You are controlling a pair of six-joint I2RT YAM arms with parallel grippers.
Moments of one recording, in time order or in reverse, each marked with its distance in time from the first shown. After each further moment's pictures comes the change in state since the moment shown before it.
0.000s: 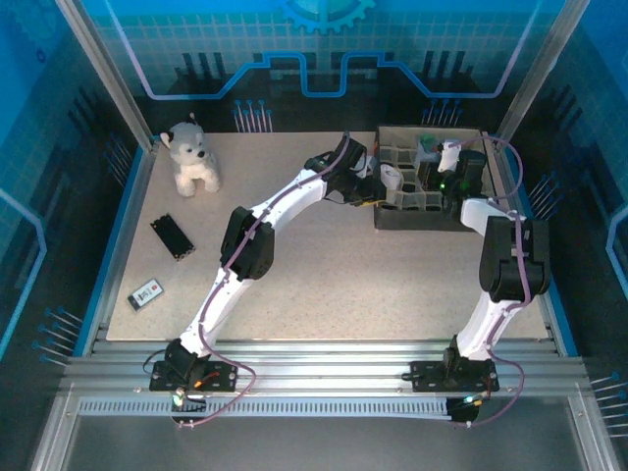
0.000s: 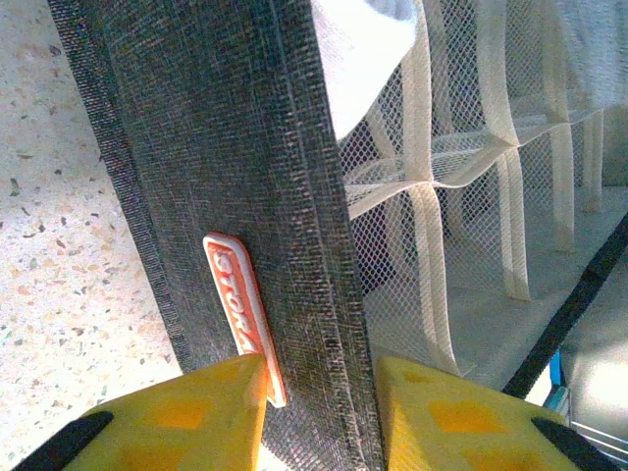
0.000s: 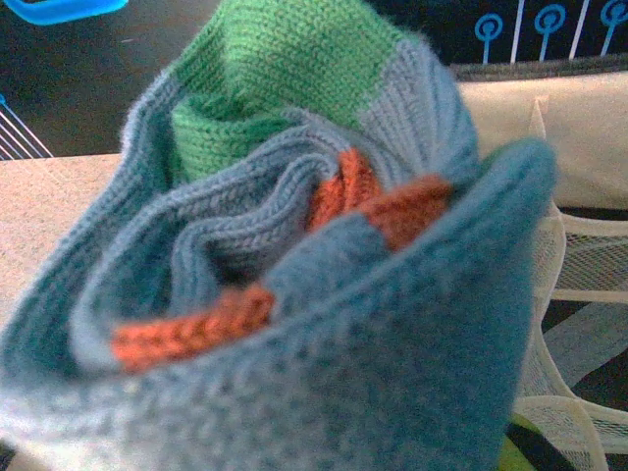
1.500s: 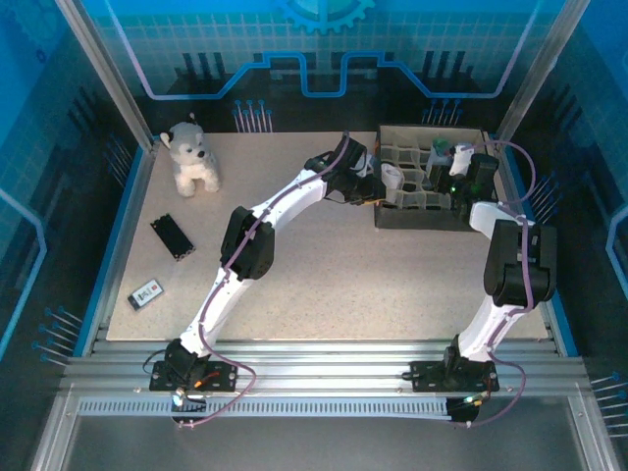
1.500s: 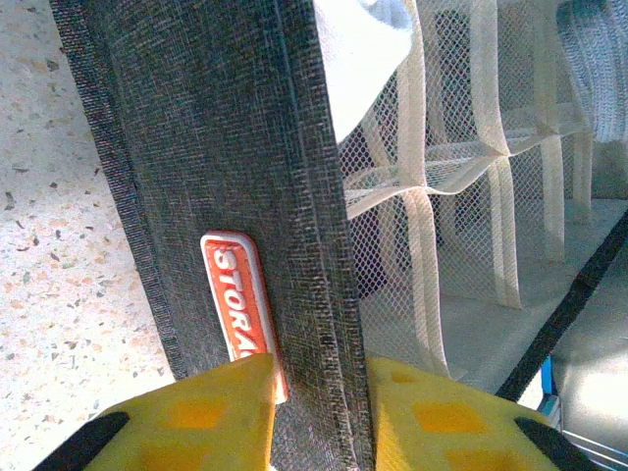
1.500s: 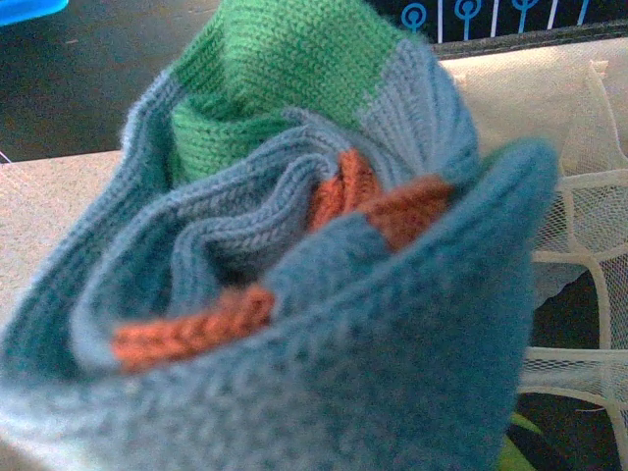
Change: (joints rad) left arm 0.000 0.003 -0.002 0.024 0.001 -0.026; right arm -0.062 -0.047 -0.042 -0.031 0.005 -0.011
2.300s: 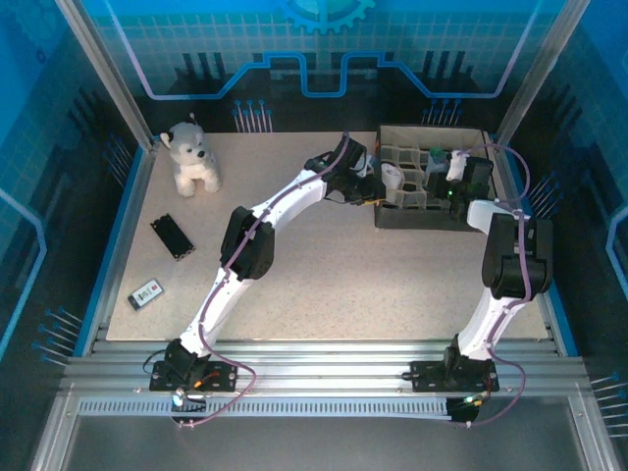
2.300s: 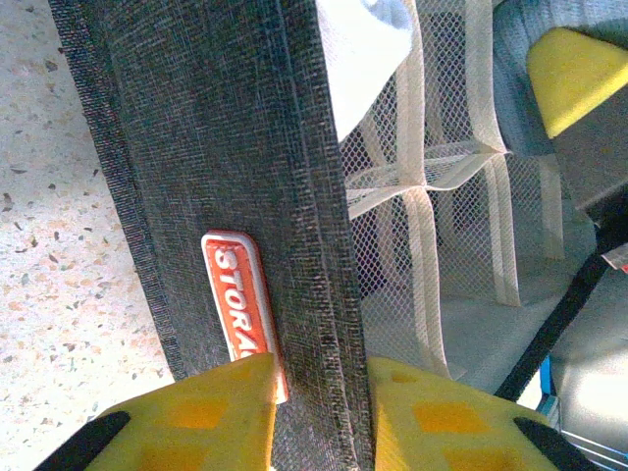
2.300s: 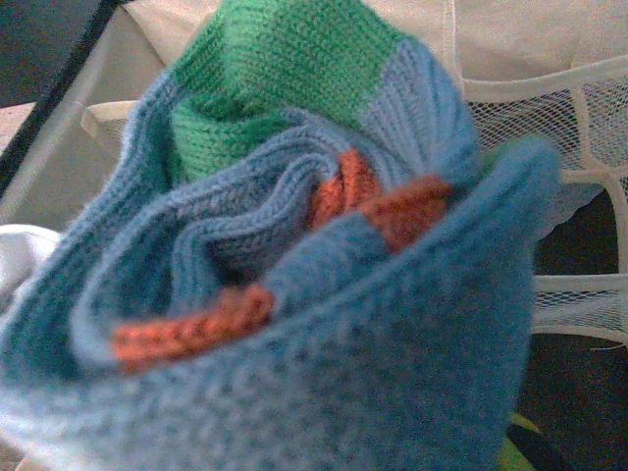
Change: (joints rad) left arm 0.000 0.000 -0.006 0.008 0.001 -0.001; right arm 0.007 0.072 0.033 -0.076 0.027 0.004
